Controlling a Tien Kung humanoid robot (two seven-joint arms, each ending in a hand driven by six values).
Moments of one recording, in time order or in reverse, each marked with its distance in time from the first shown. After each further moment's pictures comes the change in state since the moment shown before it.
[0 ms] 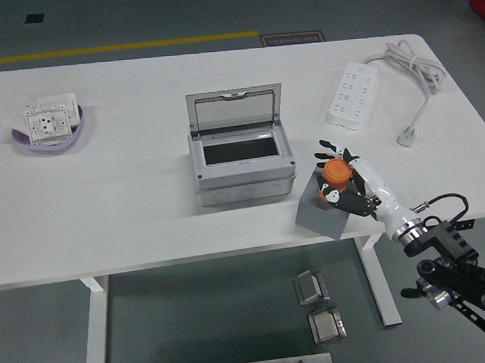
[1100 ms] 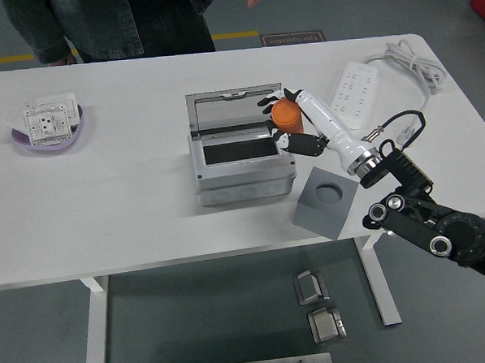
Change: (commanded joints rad) left arm -0.002 0.015 -0.028 -0.005 0.026 0.003 0.009; right arm 0.390 0.134 -0.131 -0.104 -0.395 -0.079 -0.199
